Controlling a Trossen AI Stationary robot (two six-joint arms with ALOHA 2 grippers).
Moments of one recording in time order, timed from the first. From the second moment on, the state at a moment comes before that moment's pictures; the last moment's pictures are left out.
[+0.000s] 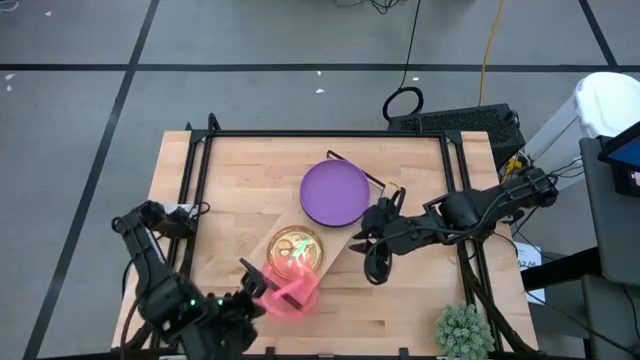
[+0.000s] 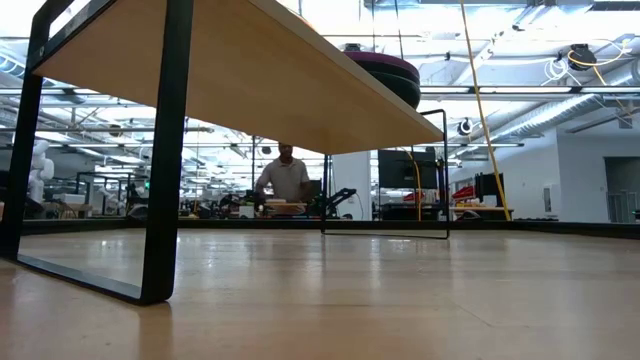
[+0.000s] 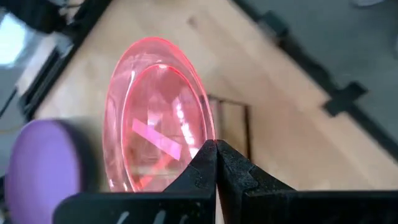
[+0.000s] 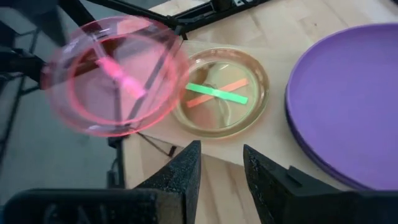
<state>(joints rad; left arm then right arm) -0.87 1.89 2.19 -1.47 -0.48 0.00 0.39 1.48 1.63 -0.90 0.27 0.65</state>
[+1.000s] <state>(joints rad) -0.70 1.85 2.01 -1.44 -0.47 -0.22 0.39 1.26 1.63 -0.92 0.37 0.69</state>
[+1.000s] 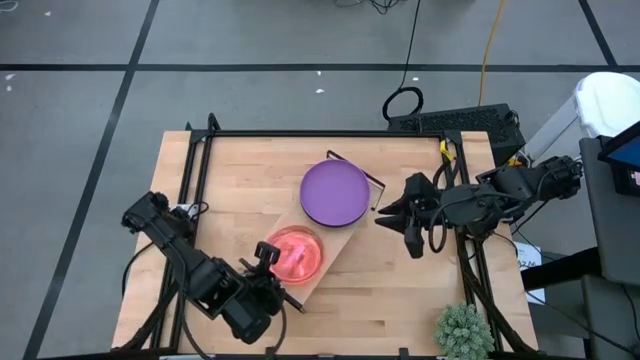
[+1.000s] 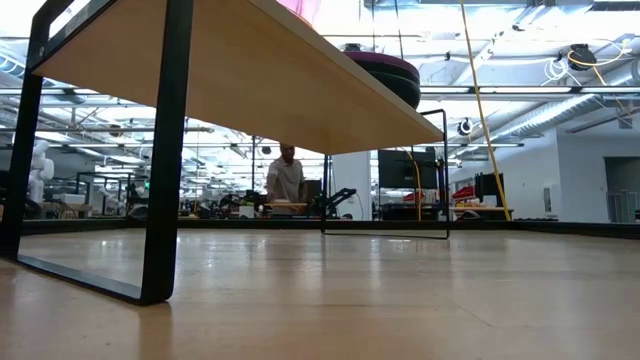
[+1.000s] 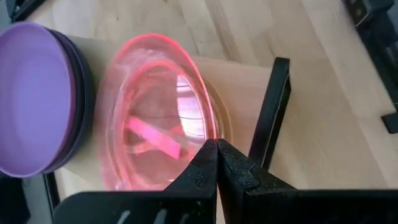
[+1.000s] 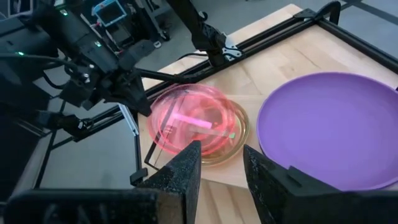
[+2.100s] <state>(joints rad) -0.66 1.85 1.84 -1.30 -0.47 -0.29 0.39 1.26 1.63 -0.92 0.36 0.56</state>
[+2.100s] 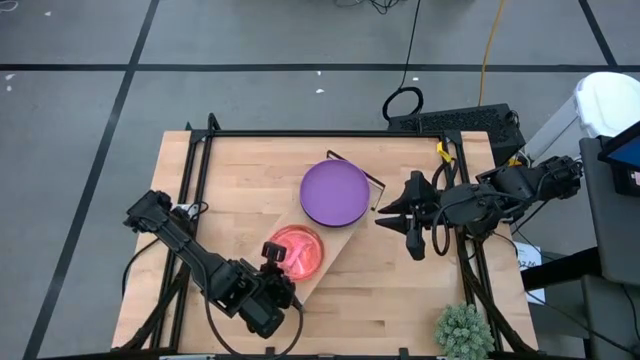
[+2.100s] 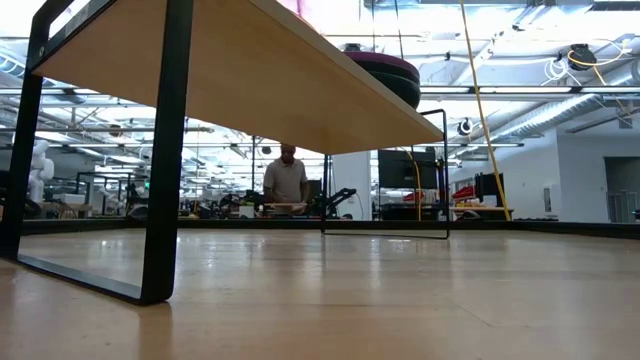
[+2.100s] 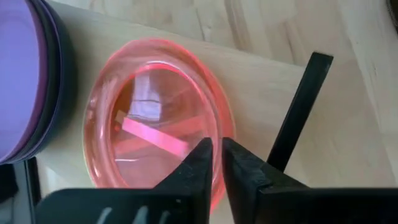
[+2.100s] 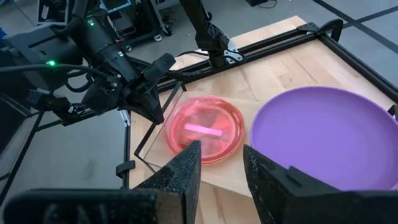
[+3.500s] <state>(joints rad) -0.40 1.70 2.27 -1.34 -0.40 -0.23 0.39 1.26 1.63 -0.92 0.37 0.32</state>
